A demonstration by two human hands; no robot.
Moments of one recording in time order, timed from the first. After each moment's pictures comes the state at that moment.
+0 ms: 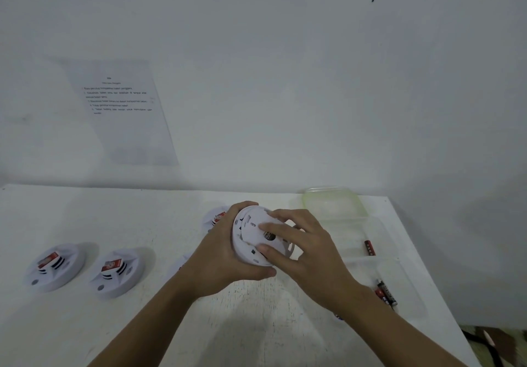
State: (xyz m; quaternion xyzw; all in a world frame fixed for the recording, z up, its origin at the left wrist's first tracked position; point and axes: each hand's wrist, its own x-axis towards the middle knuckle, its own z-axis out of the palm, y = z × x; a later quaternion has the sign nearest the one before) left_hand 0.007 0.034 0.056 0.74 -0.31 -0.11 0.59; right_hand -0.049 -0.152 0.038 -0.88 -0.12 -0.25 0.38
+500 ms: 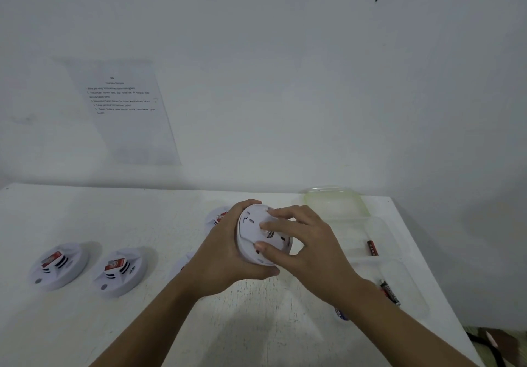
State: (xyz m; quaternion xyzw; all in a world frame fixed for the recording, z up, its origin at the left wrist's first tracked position) left_hand 0.015 0.034 0.048 0.72 -0.33 -0.11 0.60; right_hand -0.044 -0.149 0.048 -0.88 -0.11 -0.25 0.38
